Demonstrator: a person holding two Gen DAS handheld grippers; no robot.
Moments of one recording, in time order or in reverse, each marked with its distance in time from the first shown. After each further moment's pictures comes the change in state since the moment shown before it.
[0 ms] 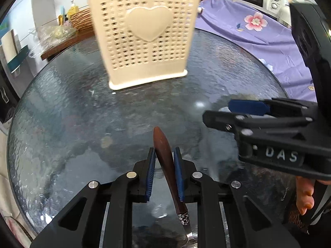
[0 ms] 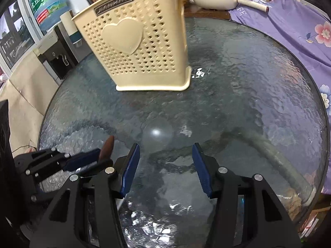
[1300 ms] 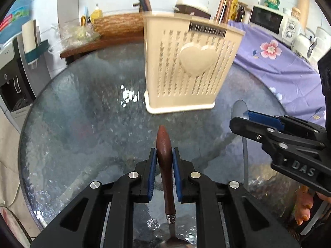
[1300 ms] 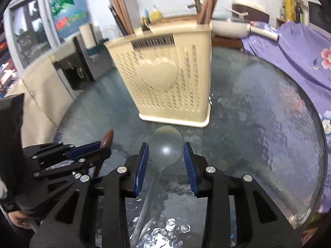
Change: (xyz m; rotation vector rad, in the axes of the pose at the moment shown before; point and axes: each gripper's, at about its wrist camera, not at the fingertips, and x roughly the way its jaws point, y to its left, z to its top) left arm -0.032 0.041 0.018 -0.110 -0.132 0.032; right arm -0.042 0.019 0.019 -0.089 -0.206 0.074
